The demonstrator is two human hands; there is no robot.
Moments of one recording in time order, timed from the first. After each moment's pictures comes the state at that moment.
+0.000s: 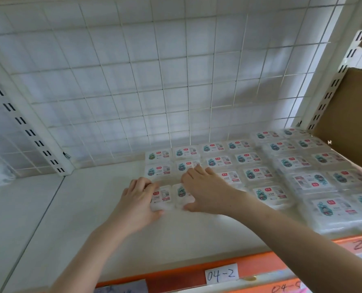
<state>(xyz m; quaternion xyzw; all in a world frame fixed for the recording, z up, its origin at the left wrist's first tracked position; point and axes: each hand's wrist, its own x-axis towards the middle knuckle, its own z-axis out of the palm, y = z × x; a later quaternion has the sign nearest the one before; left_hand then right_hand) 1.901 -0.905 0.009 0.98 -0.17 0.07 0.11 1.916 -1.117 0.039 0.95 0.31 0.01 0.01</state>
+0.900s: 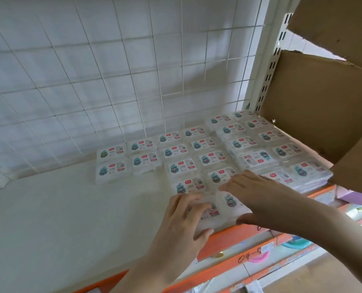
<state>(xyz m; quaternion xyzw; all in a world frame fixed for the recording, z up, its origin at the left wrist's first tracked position) 1.823 -1.054 -0.003 0.87 -0.38 0.10 0.30 1.809 -1.270 0.067 0.97 0.22 -0.06 0.01</state>
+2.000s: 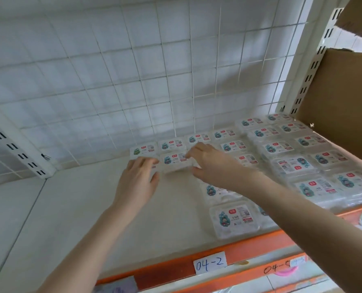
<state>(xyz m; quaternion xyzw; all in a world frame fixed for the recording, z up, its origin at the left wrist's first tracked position) 1.922 -0.952 0.025 0.96 -0.14 0.16 0.18 1.920 -1.165 0.064 0.97 0.22 0.02 -0.14</state>
